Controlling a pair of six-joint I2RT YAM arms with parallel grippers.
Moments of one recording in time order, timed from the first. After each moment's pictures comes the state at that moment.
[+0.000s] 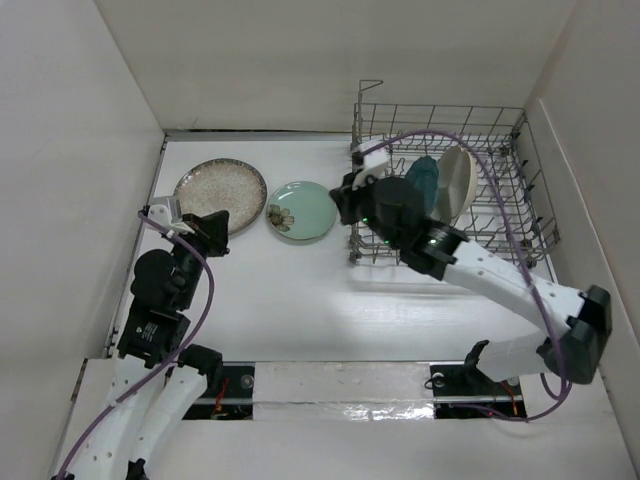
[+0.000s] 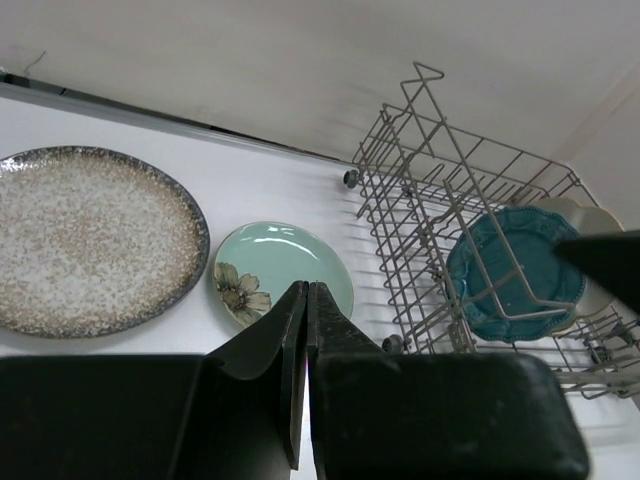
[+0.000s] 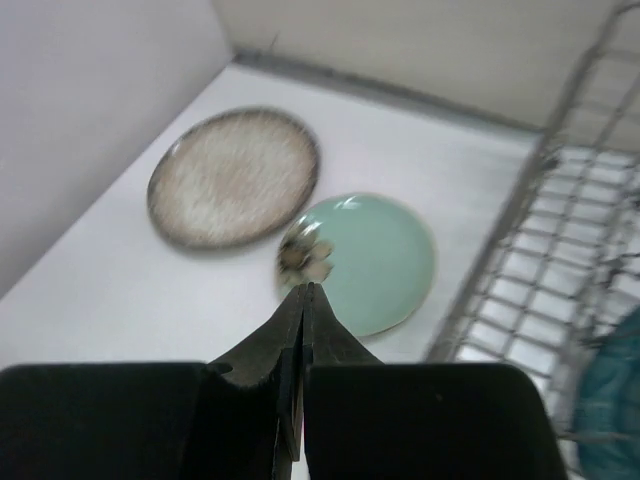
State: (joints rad) left arm -0.33 0.49 0.73 -0.21 -0.13 -0.41; right arm 0.87 1.28 1.23 -0.04 0.33 0.20
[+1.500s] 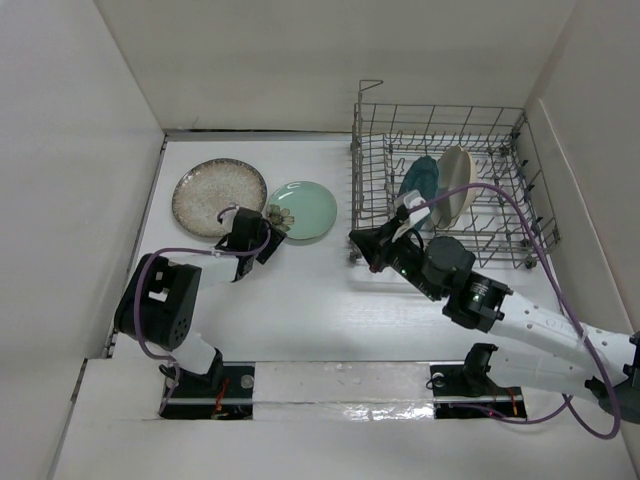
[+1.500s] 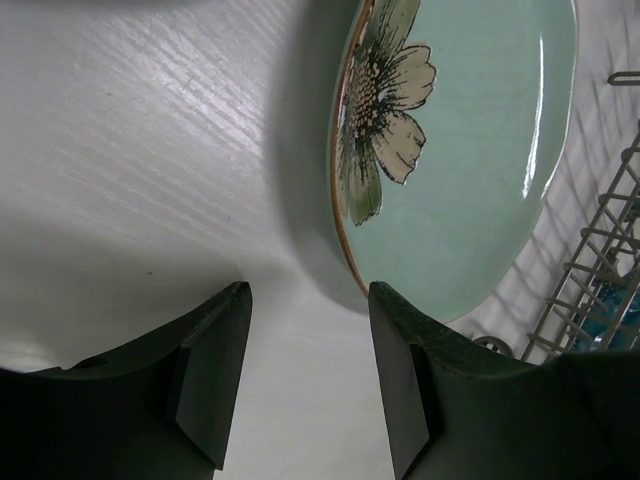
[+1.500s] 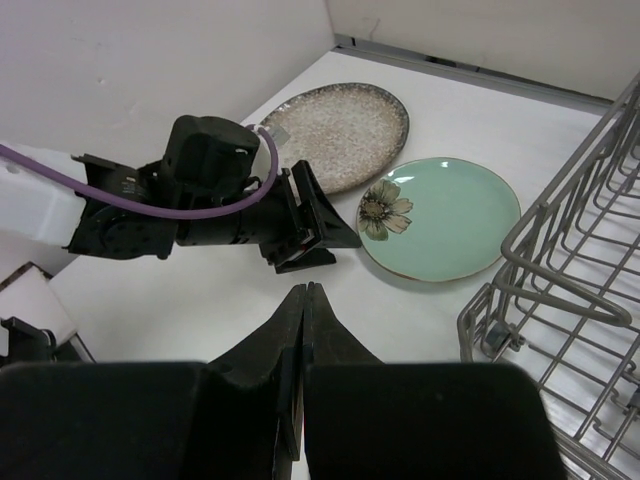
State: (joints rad) left arm -0.33 1.55 0.62 0.21 -0.09 -1.10; right arm 1.02 0.94 0.81 0.14 0.29 0.24
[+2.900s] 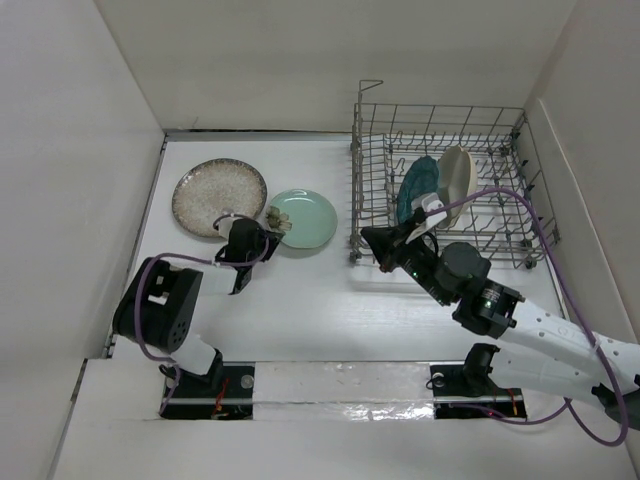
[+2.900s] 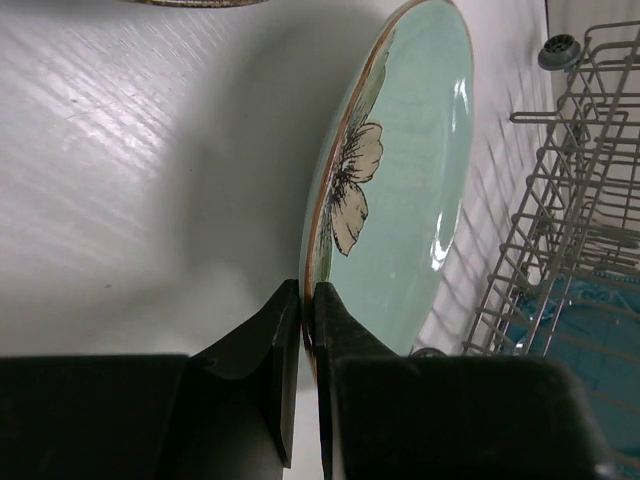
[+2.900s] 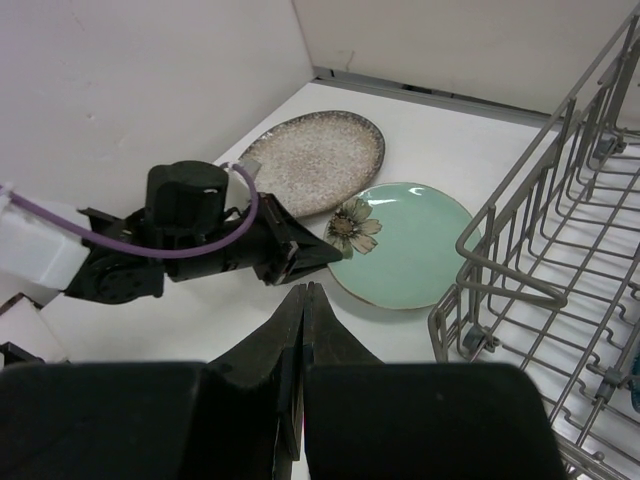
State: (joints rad) left arm -0.34 1.58 0.51 0.51 -0.11 -1.23; right arm 1.02 0.85 0.77 0.14 0.35 0.23
